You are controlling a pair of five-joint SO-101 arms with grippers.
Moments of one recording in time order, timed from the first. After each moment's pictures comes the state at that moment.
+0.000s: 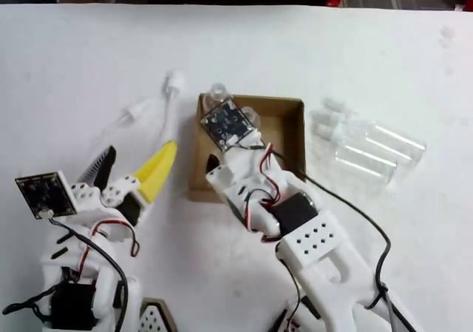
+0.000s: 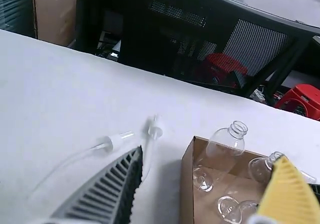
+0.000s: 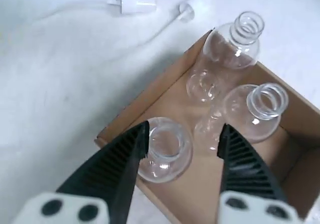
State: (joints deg) left arm -4.4 -104.8 74.7 55.8 19.2; right arm -36.2 -43.9 52.7 38.9 10.5
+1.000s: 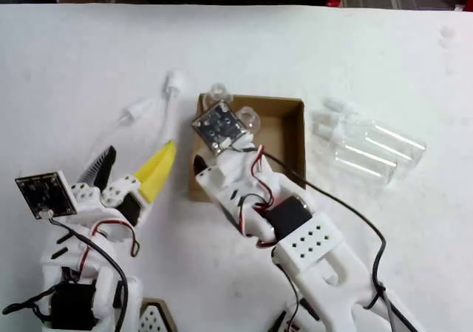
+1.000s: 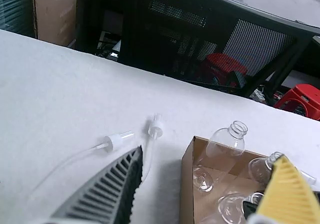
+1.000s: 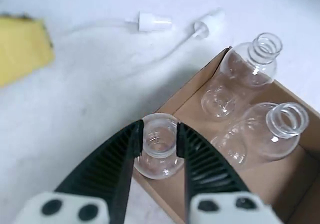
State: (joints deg) left arm -4.4 -104.8 74.7 55.8 19.2; right arm -39.6 -43.9 52.7 35.8 7.0
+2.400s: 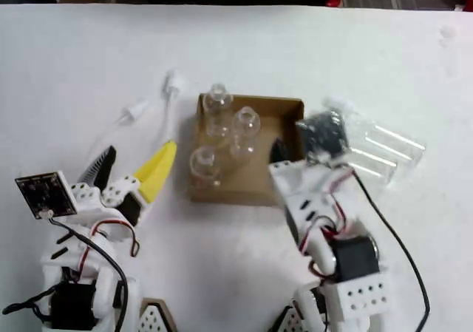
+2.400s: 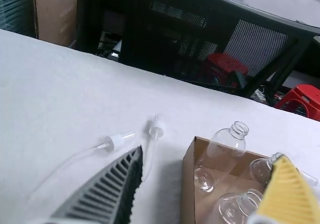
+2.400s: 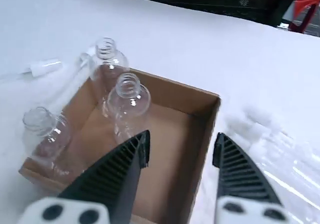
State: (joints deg) left arm -4.6 -104.8 74.7 55.8 19.2; right arm -16.5 -73.9 59.7 50.7 6.2
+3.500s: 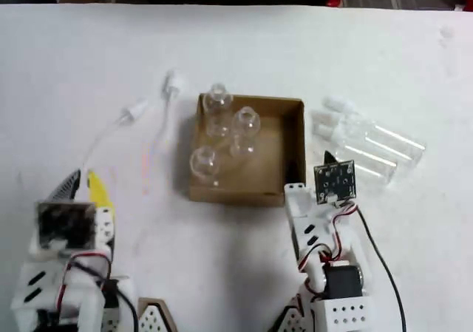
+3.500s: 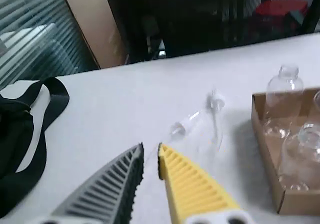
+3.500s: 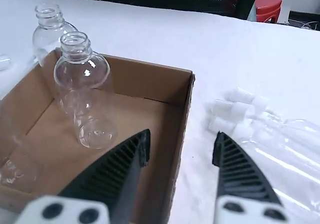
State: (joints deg) left arm -13.5 -105.1 57.1 77.6 -11.0; right arm -9.1 -102.8 95.2 36.7 6.2
